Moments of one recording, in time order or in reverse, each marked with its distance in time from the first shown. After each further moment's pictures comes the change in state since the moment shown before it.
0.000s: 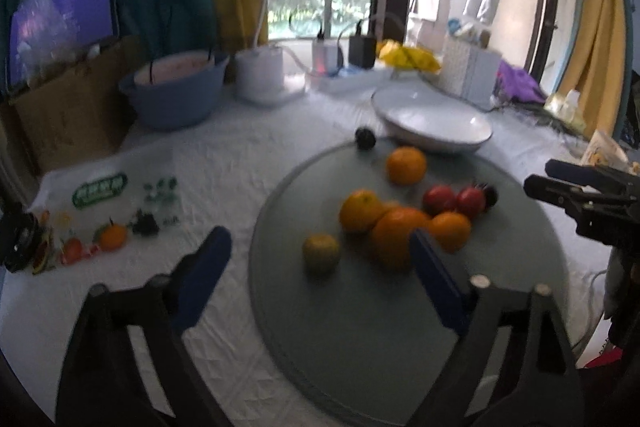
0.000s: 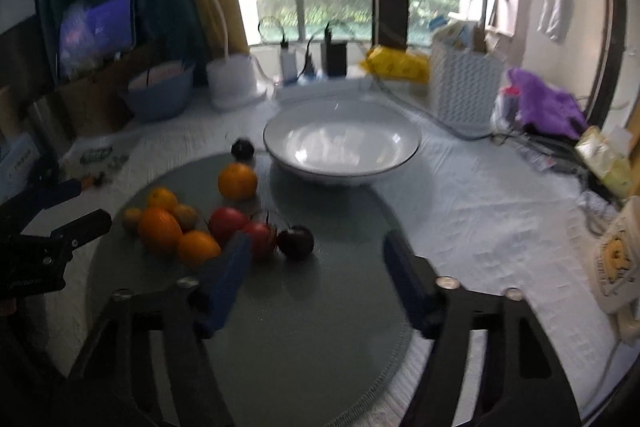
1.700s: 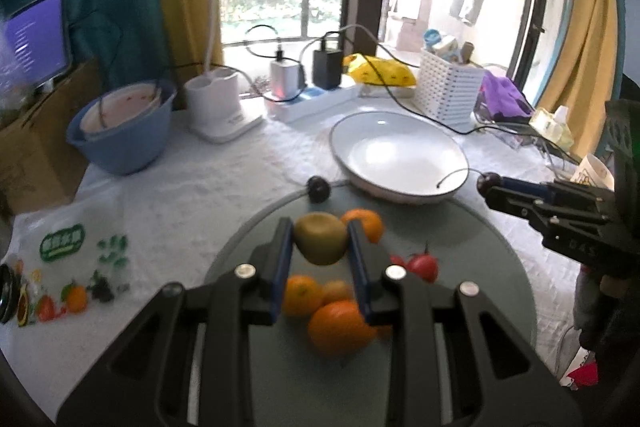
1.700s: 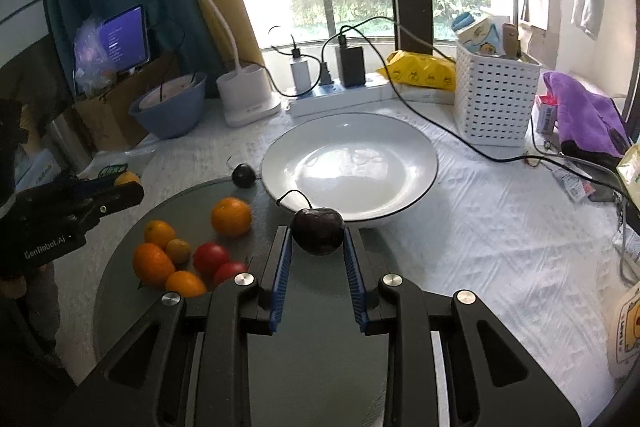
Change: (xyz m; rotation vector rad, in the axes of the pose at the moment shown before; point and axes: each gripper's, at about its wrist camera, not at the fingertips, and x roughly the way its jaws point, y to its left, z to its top) left arm 0.021 -0.042 0.064 0.034 0.004 -0.080; right arm 0.023 -0.038 0.036 -0.003 -0.010 0.140
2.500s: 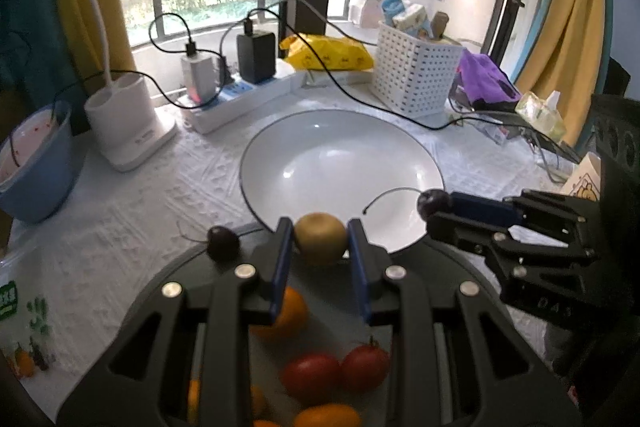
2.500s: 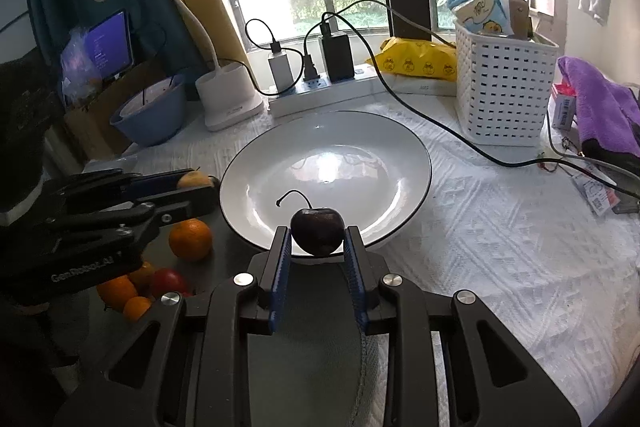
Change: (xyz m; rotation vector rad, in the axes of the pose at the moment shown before) left arm 0.083 -0.055 0.042 0.065 0.085 -0.104; right arm 0.039 -0.032 0.014 0.029 0.026 0.043
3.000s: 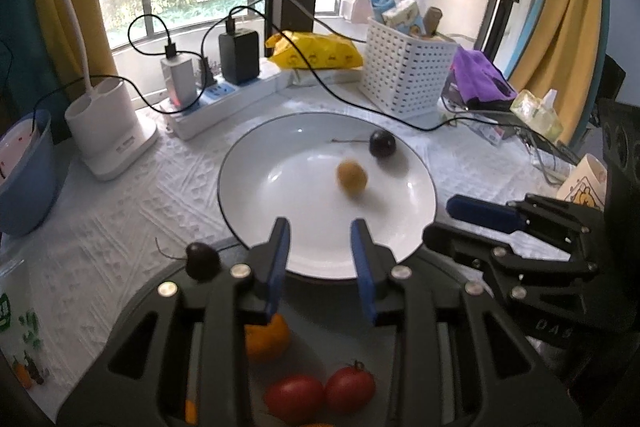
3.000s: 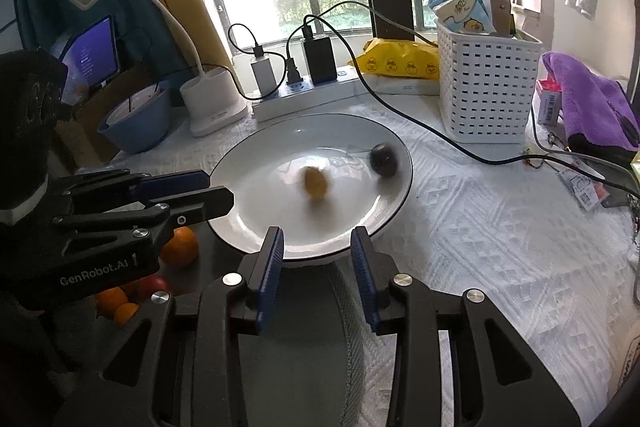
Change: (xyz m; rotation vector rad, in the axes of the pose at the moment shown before) left arm 0.009 -0.006 0.009 0.013 0.012 -0.025; right arm -0.003 -0.005 0.001 0.026 -0.006 -0.042
